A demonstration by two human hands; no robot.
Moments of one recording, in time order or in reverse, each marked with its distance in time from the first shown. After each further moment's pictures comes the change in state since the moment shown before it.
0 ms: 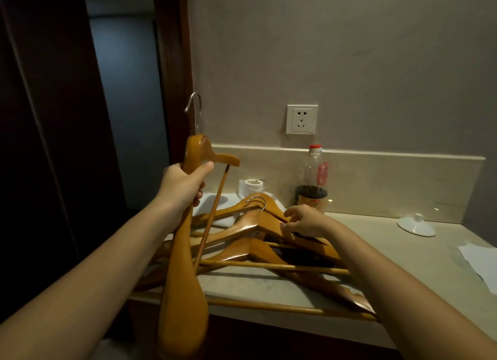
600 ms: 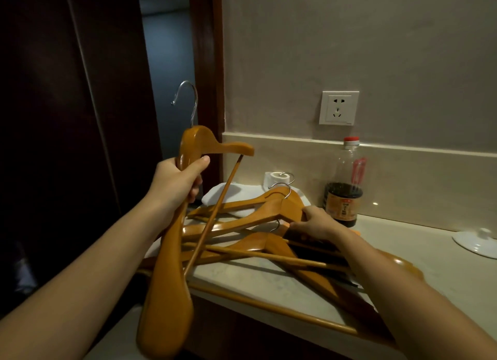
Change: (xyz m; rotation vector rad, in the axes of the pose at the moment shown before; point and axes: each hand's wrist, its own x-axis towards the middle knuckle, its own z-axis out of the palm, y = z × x) left_hand -0.012 -0.016 -0.009 0.064 0.174 0.071; right_hand 0.041 0.009 0.026 0.164 -0.068 -0.121
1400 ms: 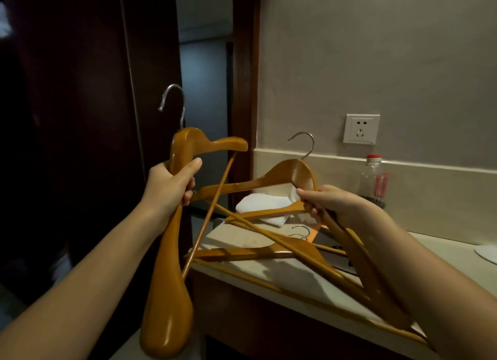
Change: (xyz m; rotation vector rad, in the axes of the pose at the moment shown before) left_hand -0.046 0.028 -0.101 -0.078 0.096 0.074; right_hand -0.072 -0.112 -0.026 0.655 -0.231 0.016
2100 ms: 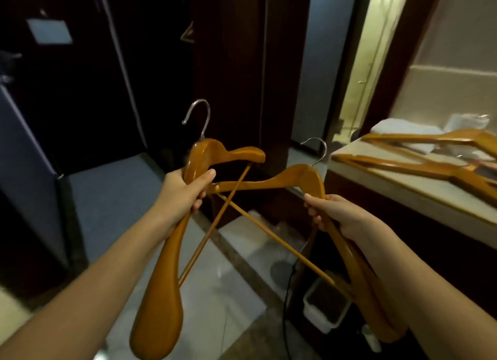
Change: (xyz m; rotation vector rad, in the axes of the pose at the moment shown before) left_hand -0.201 -0.063 -0.272 0.262 0.190 -0.309; right_hand -0.048 0.100 0.313 0.033 -0.289 0.171
